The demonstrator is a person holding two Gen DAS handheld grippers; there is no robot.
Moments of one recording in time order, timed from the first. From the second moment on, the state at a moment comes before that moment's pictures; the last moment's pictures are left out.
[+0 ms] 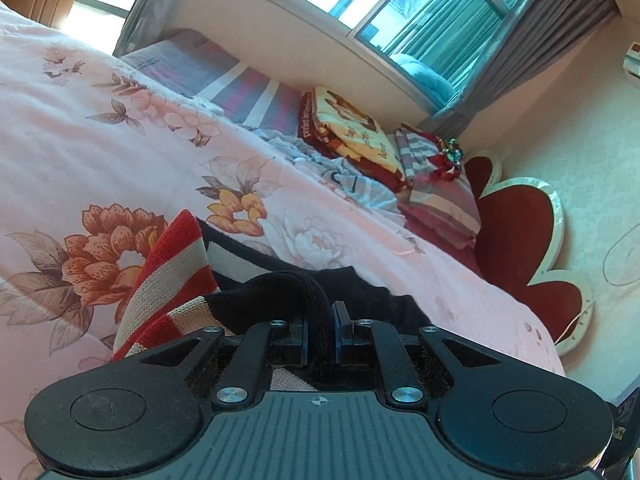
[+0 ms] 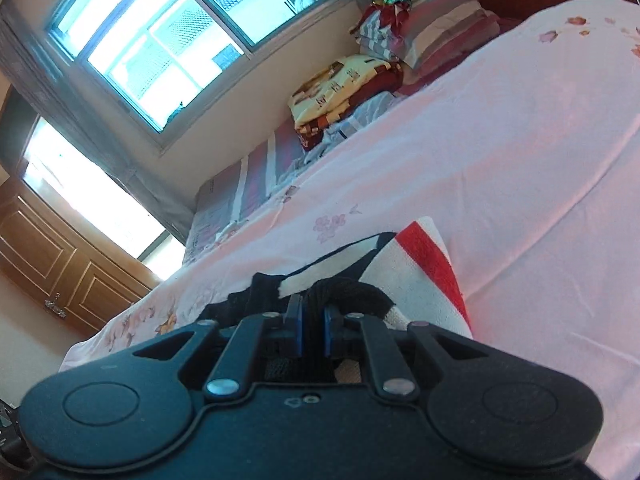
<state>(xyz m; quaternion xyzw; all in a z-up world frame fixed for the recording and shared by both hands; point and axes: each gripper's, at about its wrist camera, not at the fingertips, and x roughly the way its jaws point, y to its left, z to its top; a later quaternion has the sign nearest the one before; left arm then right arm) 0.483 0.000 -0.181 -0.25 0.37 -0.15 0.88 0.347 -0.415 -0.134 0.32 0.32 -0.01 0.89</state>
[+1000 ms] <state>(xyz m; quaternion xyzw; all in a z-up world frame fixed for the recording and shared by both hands) 0.511 -0.022 -0.200 -0.11 0.40 -0.09 0.91 0.401 -0.357 -0.141 0.09 0.36 -0.04 0.93</state>
